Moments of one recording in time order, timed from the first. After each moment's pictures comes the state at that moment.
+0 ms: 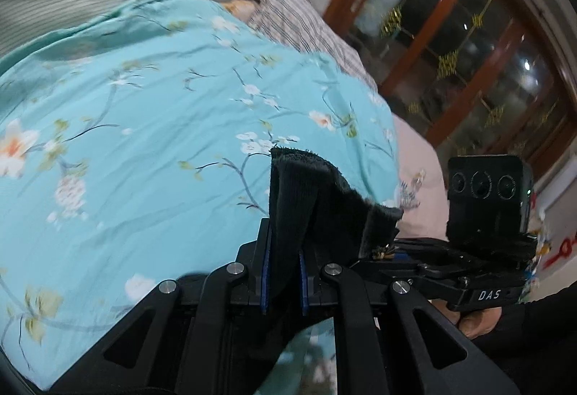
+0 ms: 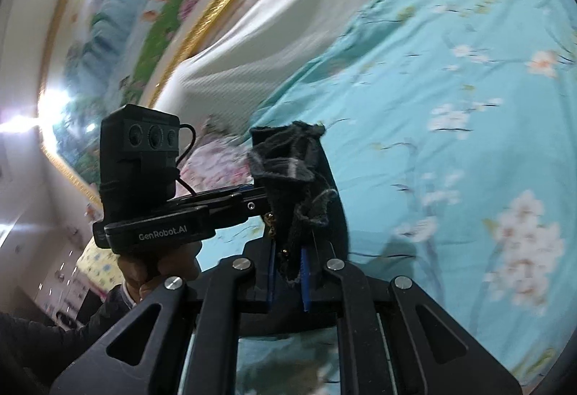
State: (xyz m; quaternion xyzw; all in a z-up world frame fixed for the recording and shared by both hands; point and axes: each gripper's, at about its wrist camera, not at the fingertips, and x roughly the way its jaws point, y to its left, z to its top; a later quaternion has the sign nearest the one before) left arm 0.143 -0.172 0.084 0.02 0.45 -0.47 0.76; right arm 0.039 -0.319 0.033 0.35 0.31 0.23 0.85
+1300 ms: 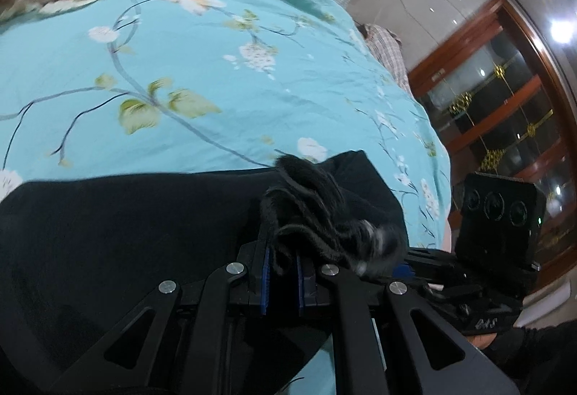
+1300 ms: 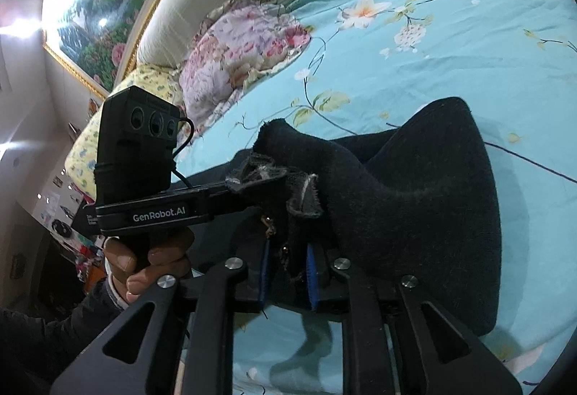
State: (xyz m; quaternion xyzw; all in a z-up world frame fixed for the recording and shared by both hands) left arm 0.119 0.027 -0.013 -0.16 0.50 -0.33 0.79; right arm 0.073 -0.158 -0.025 0.22 0.45 0.34 0.80
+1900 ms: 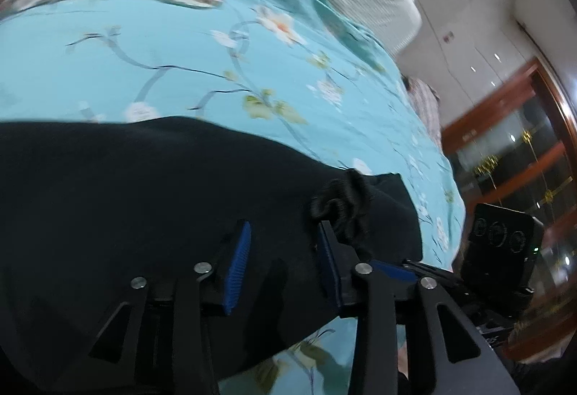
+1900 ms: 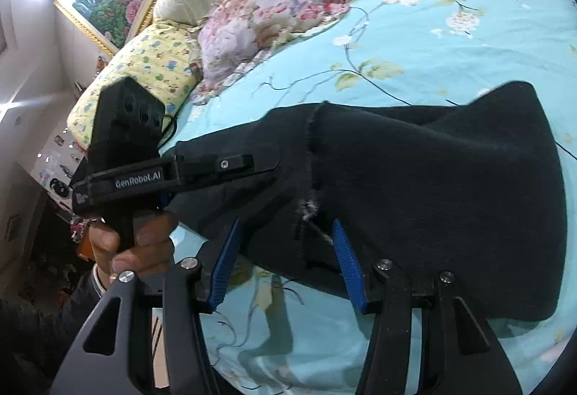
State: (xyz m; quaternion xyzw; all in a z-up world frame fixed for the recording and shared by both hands) left arm 0.069 0.108 -0.005 -0.23 0.47 -0.21 0.82; right arm 0.058 -0.115 -0.021 0.17 0.47 0.38 0.78
